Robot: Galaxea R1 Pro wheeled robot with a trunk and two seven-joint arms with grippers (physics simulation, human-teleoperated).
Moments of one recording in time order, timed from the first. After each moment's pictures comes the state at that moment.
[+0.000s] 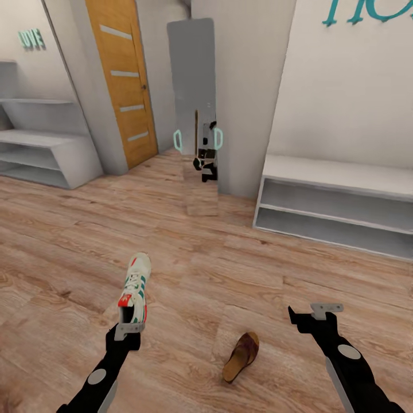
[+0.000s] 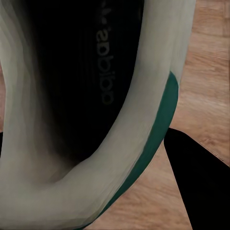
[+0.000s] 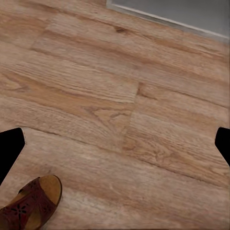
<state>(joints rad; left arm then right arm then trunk) -0.35 0.04 0.00 -0.70 0.01 -0.22 0.01 -0.19 -0.13 -0.07 -1.39 0.00 0.36 0.00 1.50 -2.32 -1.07</state>
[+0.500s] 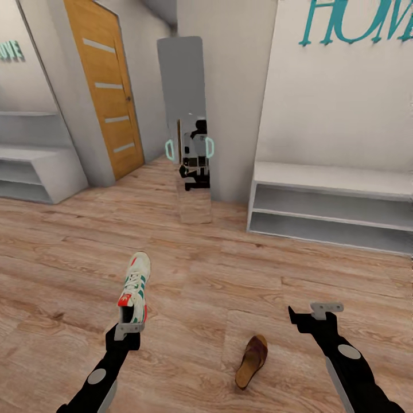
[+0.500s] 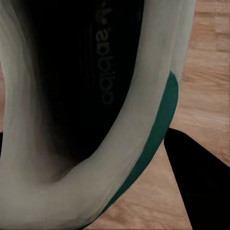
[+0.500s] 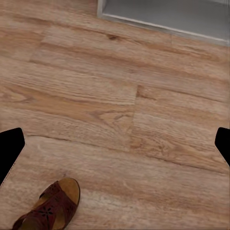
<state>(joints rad) -0.35 0.04 0.00 -0.70 0.01 -0.22 0.01 -0.19 -0.13 -0.07 -1.39 0.00 0.36 0.00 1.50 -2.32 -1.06</state>
